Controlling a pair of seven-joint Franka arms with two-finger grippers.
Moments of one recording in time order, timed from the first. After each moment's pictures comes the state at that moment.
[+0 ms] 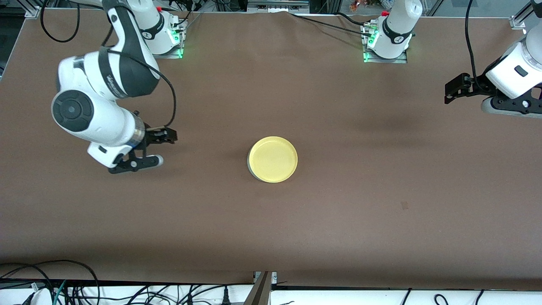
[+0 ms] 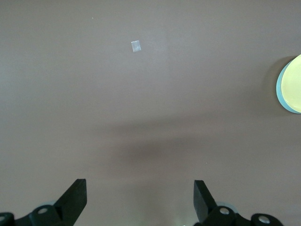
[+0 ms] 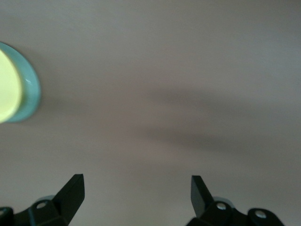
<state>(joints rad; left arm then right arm) -0.14 0.02 0.06 -1.57 0.01 1.50 0.03 0.42 0.38 -0.16 -1.45 0.04 1.63 0.06</state>
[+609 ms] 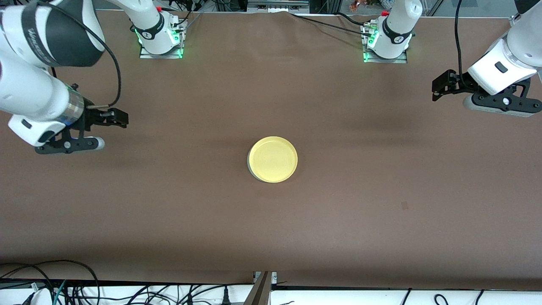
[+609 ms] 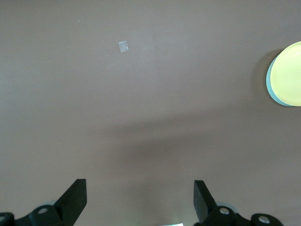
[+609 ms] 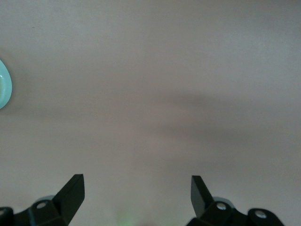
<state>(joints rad) -0.14 0.02 0.01 -1.57 0.01 1.49 0.02 0.39 0.25 -0.26 -1.41 0.01 1.48 0.01</state>
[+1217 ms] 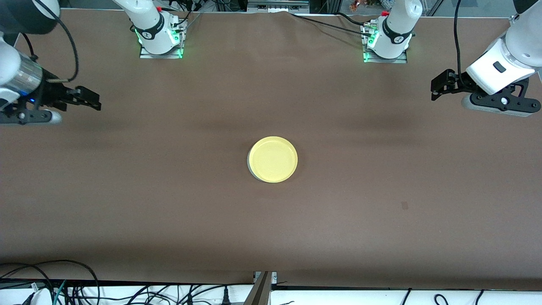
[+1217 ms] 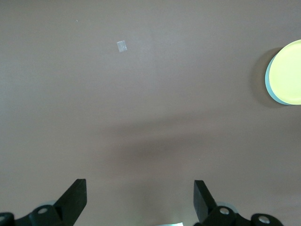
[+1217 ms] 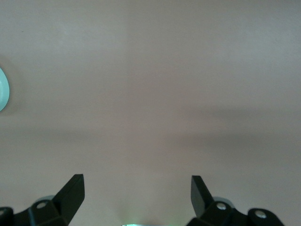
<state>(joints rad) -0.14 0.02 0.00 -1.57 0.01 1.49 0.02 0.02 -0.01 0.00 -1.72 0.01 1.60 0.01</state>
